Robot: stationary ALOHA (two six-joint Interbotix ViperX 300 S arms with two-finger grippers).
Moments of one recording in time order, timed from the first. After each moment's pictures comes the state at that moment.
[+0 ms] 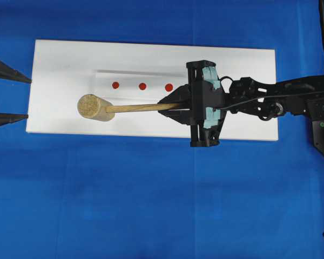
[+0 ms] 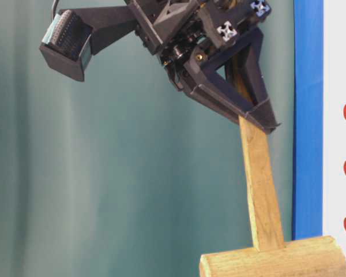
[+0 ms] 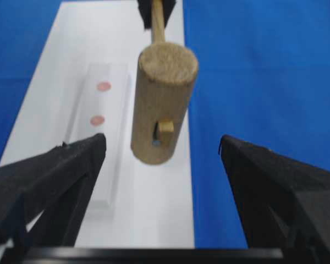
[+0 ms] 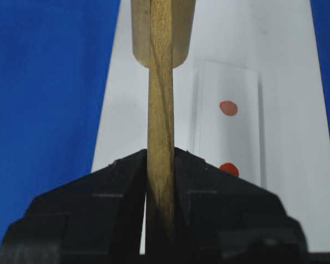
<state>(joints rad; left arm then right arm) 0.01 -1.15 1.25 -0.01 0.16 0.07 0.01 -0.10 0.71 0.76 -0.15 -0.75</state>
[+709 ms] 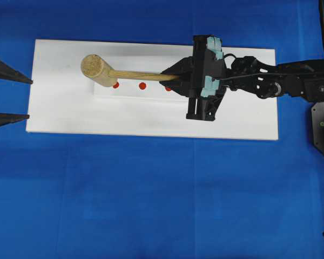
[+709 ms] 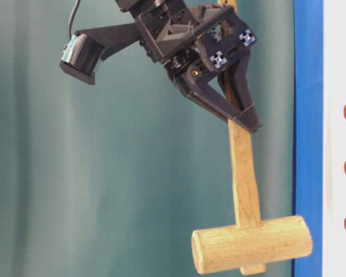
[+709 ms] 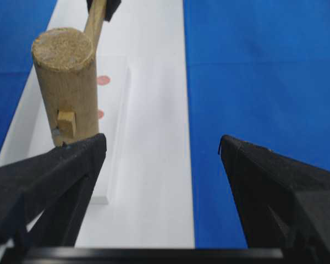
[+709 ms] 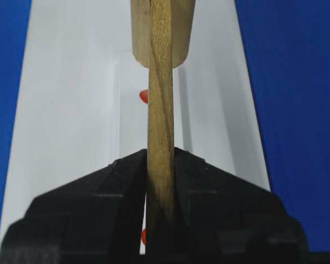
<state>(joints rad) 0.01 -1.14 1.25 -0.01 0.16 0.07 -0.10 -0.10 0.71 0.76 -0.19 -0.76</state>
